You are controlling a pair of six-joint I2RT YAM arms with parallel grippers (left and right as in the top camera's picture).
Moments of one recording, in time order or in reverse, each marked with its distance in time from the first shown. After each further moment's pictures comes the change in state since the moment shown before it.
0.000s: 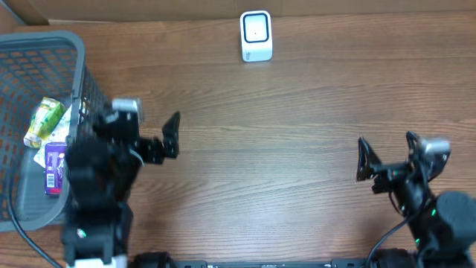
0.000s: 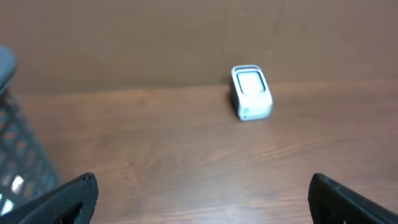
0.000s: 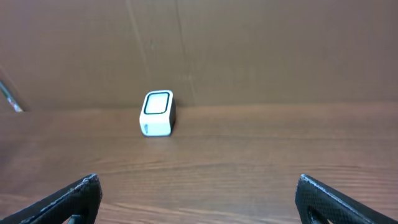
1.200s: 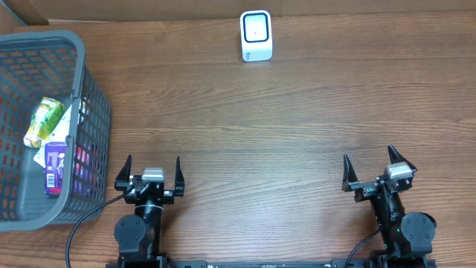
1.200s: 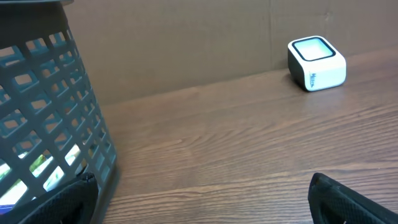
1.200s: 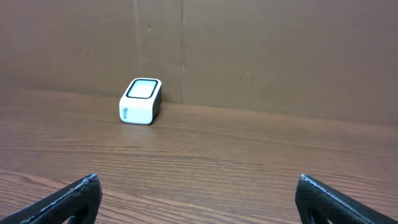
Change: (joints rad) left arm 0.000 -0.778 -0.916 0.426 -0.207 0.190; right arm 0.000 -0.383 -0.601 0.388 0.011 -0.142
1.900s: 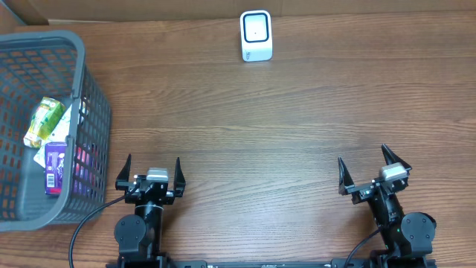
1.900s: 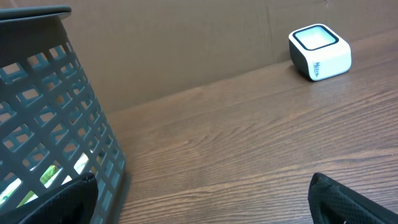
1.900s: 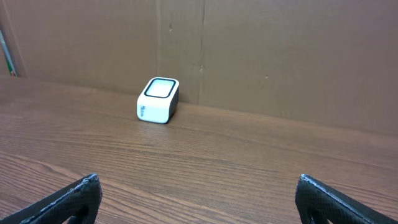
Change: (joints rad) left arm 0.000 0.000 0.000 -0.002 0.000 0.108; right arm 0.000 0.000 0.000 0.005 -0.080 -0.038
